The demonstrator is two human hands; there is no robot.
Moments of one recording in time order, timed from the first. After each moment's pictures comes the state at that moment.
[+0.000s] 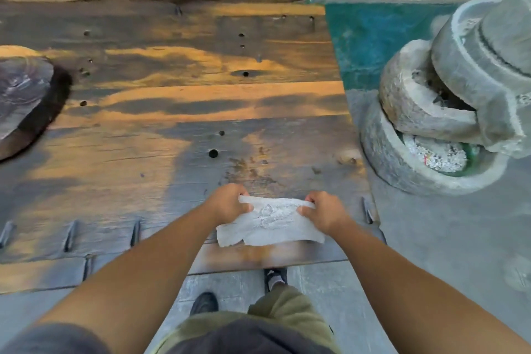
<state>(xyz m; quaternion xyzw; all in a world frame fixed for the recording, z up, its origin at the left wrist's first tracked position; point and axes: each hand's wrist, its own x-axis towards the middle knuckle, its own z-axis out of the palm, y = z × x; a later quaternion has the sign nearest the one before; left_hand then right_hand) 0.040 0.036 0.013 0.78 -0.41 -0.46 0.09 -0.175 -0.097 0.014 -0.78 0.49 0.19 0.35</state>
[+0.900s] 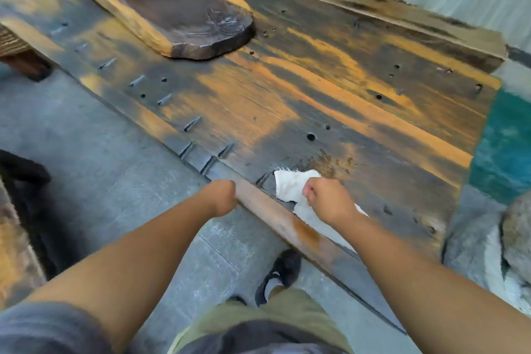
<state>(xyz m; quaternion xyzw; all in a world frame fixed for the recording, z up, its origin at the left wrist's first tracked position) -0.024 0.217 0.045 0.92 -0.13 -0.35 0.06 -0.095 -0.031 0.065 -0.93 0.11 0.23 0.26</state>
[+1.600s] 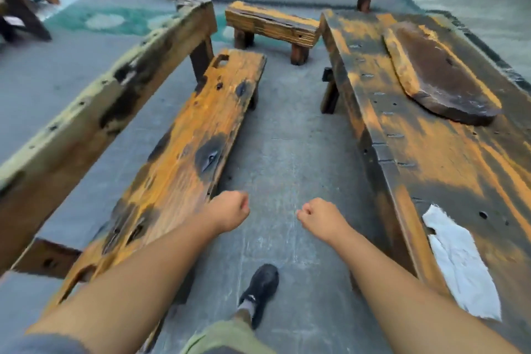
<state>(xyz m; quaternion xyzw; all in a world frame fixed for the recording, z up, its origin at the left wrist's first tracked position) -0.469 0.415 0.112 0.93 0.25 -0.11 0.24 -0.330 0.227 0.130 -0.89 -0.32 0.28 0.16</state>
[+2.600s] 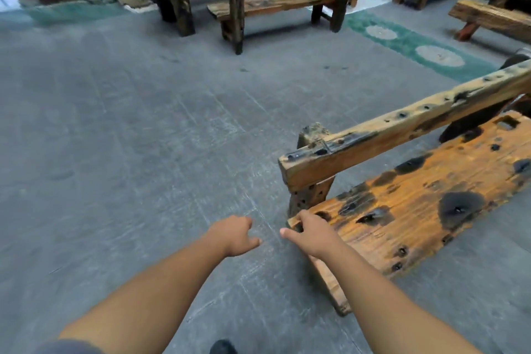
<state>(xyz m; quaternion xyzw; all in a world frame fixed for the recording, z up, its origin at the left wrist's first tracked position) -1.233 0.488 0.097 0.72 0.63 -0.12 0.26 -1.017 0.494 0.115 -0.66 -0.66 0.35 -0.03</state>
